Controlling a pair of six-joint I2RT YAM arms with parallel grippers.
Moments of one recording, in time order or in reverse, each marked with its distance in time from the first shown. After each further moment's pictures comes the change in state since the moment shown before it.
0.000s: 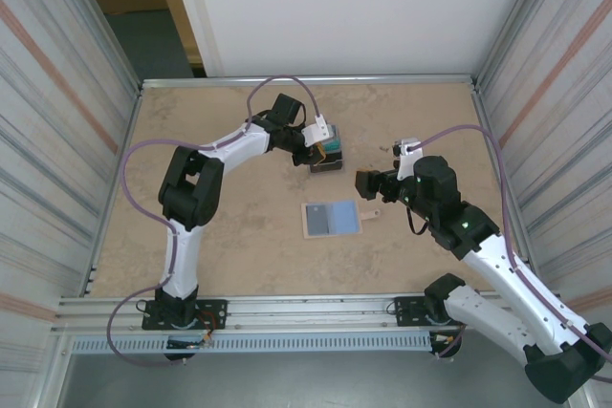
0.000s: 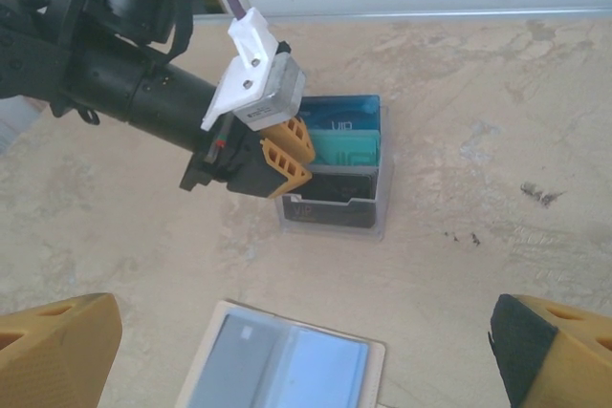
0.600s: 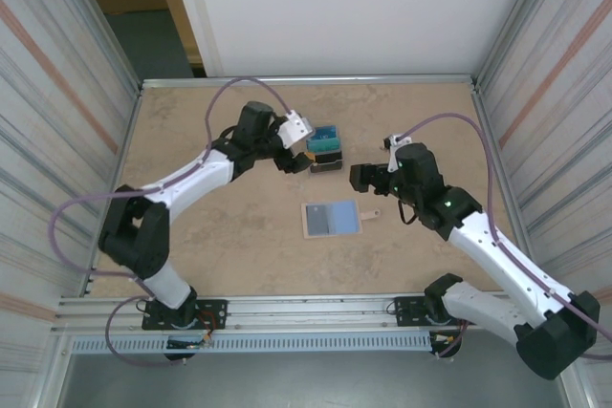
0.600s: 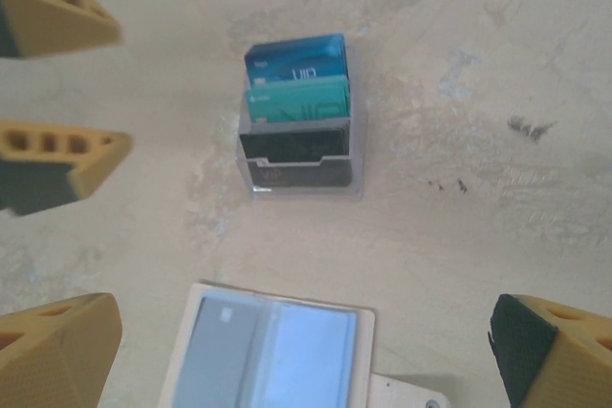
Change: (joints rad) left arm -0.010 -0.520 -0.473 0.293 -0.194 -0.230; right arm -0.005 0.193 0.071 -0.064 0.034 0.090
